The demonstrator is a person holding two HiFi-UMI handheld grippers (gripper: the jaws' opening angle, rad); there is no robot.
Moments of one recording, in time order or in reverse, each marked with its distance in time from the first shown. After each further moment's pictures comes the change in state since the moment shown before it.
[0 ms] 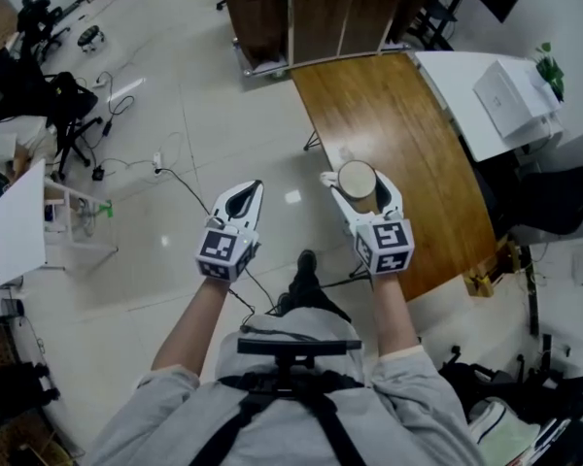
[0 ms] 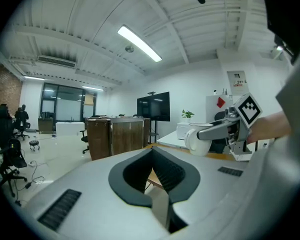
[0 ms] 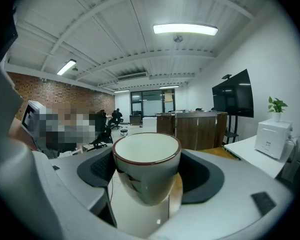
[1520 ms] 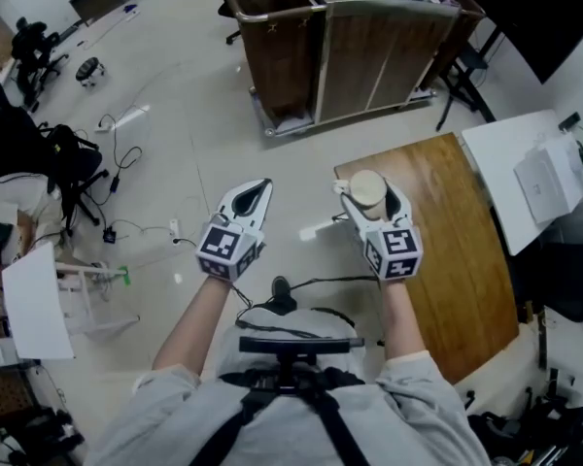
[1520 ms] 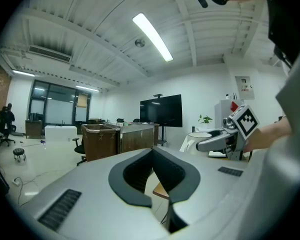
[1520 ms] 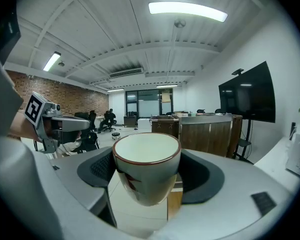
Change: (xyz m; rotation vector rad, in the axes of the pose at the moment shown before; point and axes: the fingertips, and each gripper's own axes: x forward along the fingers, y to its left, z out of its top) left arm 0.244 0.315 0.110 0.011 -0.041 -0.104; right arm 0.371 -0.062 0.135 -0.008 -0.010 -0.045
